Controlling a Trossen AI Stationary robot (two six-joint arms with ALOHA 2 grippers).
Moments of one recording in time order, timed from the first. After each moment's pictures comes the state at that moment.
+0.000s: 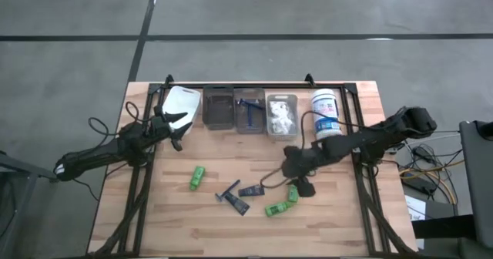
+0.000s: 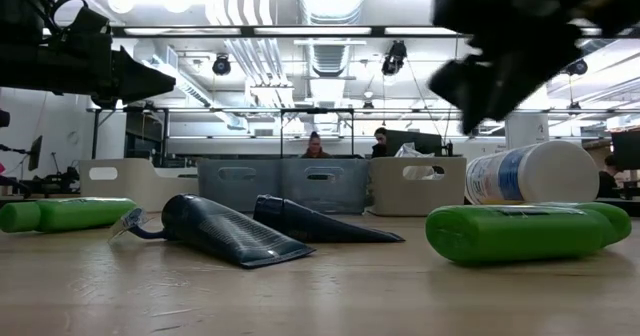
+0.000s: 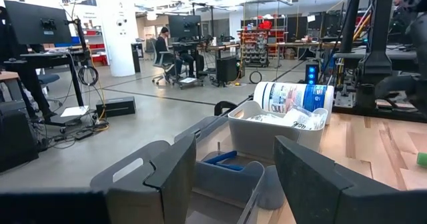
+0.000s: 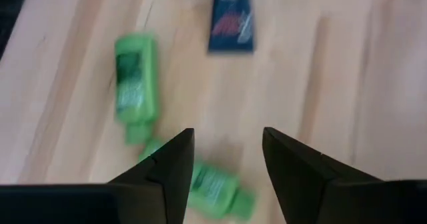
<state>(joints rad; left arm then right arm) 0.28 0.05 0.01 0.05 -0.26 0.06 0.23 1.42 0.86 -0.46 -0.13 0.10</state>
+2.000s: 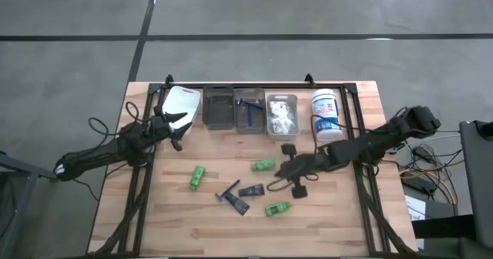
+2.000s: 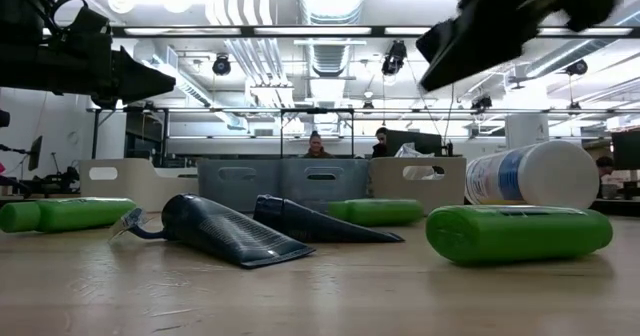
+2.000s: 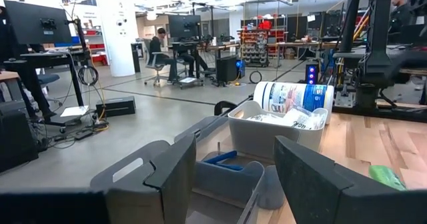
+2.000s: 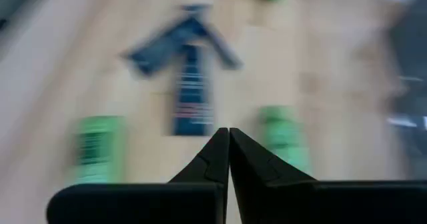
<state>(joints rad) 0.28 0.05 0.01 0.05 -0.26 0.06 0.30 1.38 0.80 -0.14 0.11 0.05</state>
